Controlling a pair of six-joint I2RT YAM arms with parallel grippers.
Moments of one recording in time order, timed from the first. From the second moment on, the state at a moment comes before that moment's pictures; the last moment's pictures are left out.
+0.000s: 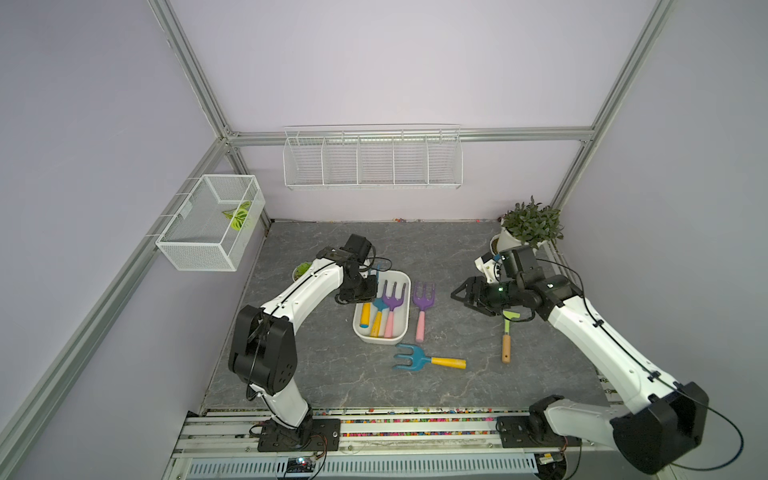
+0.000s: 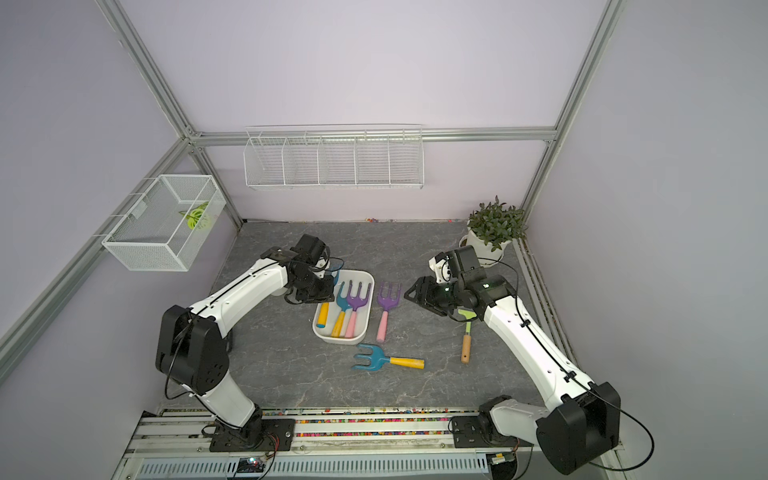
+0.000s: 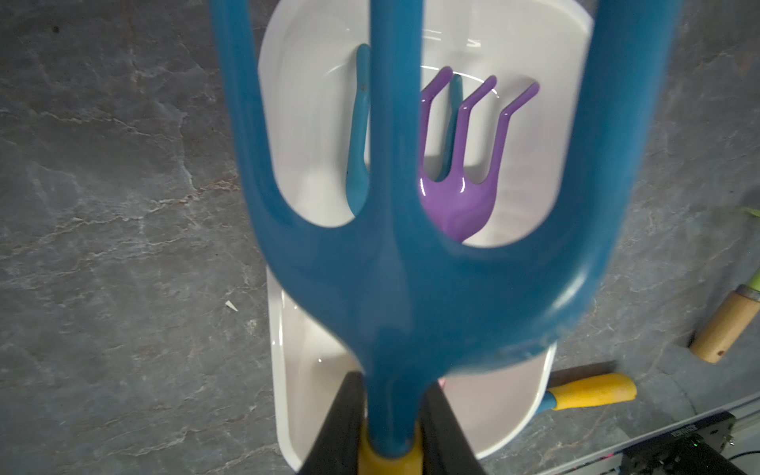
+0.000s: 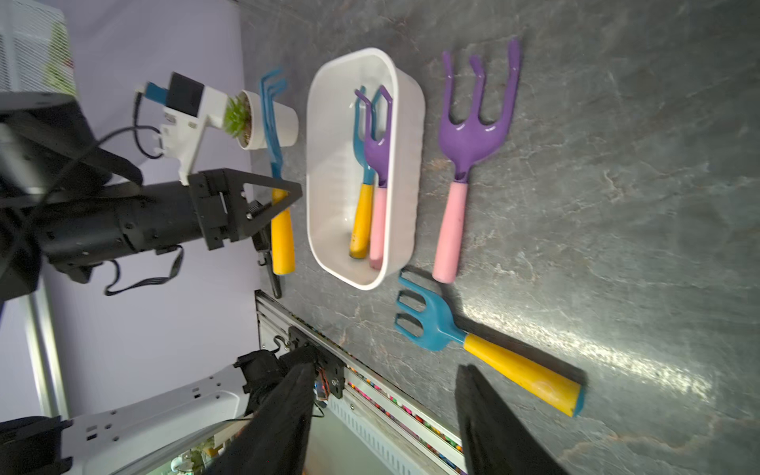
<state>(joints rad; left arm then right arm) -0.47 1.72 1.40 -0.98 0.16 -0.38 0.37 1.25 1.11 -0.82 -0.53 0.65</state>
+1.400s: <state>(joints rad) -0.47 1.45 1.37 -0.89 0.35 -0.50 0.37 1.31 1.07 -0.99 -0.20 0.59</state>
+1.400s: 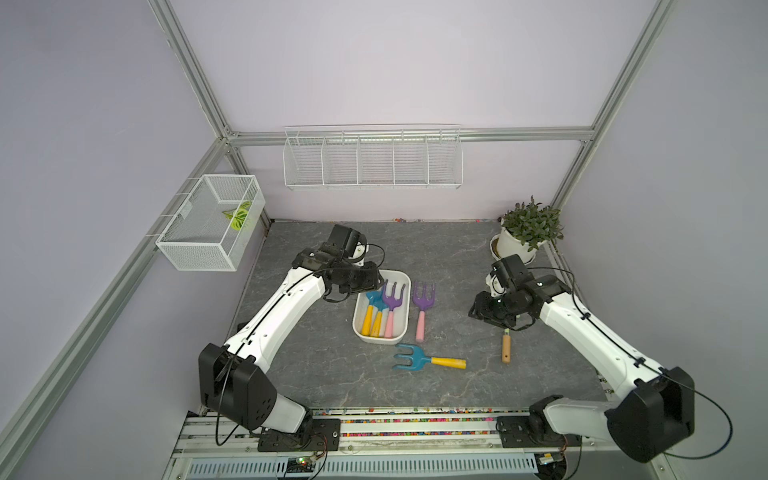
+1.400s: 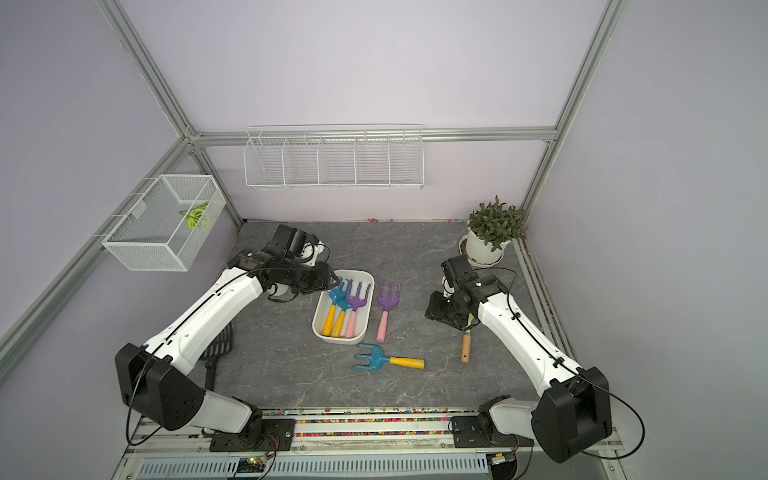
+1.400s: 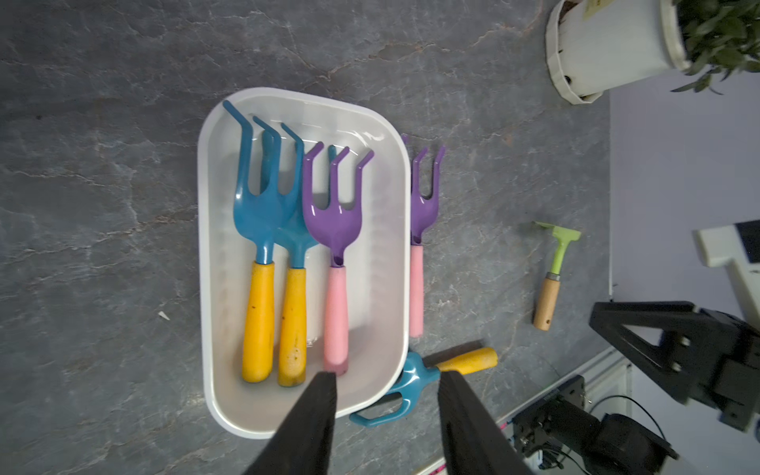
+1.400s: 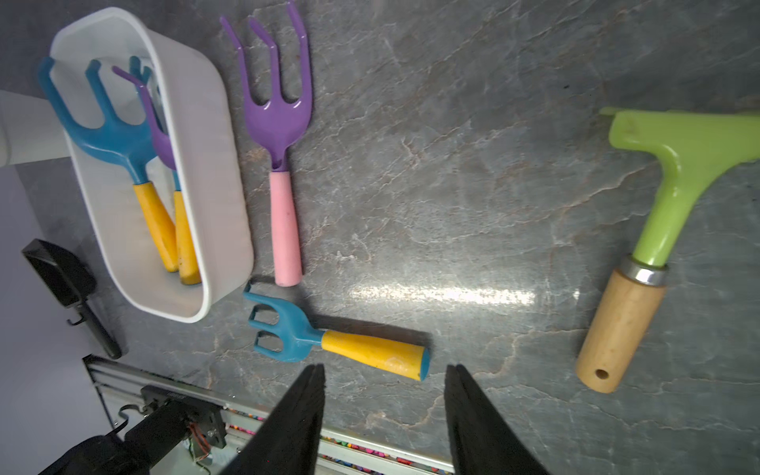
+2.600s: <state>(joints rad) -0.37 1.09 0.91 -0.68 0.49 -0.85 0.68 1.96 1.50 -0.91 -0.13 0.72</state>
